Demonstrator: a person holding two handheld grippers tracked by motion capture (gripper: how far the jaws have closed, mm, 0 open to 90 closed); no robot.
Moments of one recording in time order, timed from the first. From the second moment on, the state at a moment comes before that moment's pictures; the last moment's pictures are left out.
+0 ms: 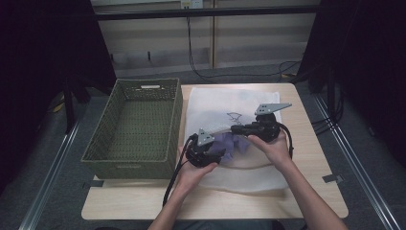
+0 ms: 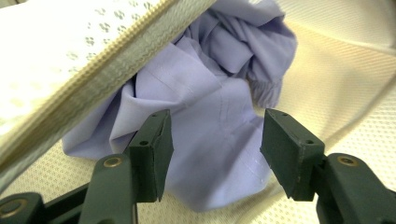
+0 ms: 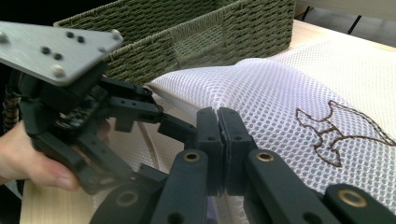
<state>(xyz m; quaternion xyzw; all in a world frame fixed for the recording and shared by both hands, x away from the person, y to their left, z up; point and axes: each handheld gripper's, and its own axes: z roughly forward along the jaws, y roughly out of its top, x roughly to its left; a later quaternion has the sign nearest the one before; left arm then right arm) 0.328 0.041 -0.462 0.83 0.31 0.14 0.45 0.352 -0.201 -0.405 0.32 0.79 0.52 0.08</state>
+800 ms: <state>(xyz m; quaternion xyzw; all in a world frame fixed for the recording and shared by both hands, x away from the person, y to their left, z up) 0.345 0.019 -0.502 0.84 0.35 0.13 0.40 0.351 -0.195 -0.407 0.32 0.80 0.51 0.07</state>
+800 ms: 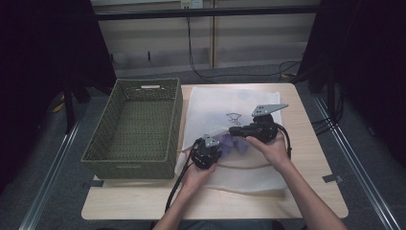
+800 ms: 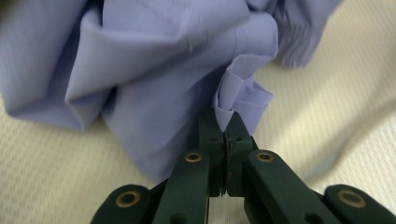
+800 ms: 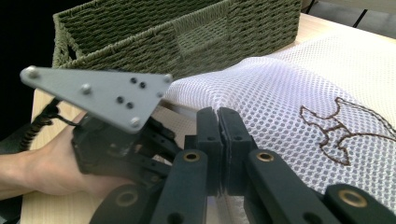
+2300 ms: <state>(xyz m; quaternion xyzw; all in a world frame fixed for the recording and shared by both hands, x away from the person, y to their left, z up) 0.348 0.016 -0.493 0.78 0.42 0.17 0.44 0.354 -0.200 -0.413 0.31 0.81 0.50 0.06</state>
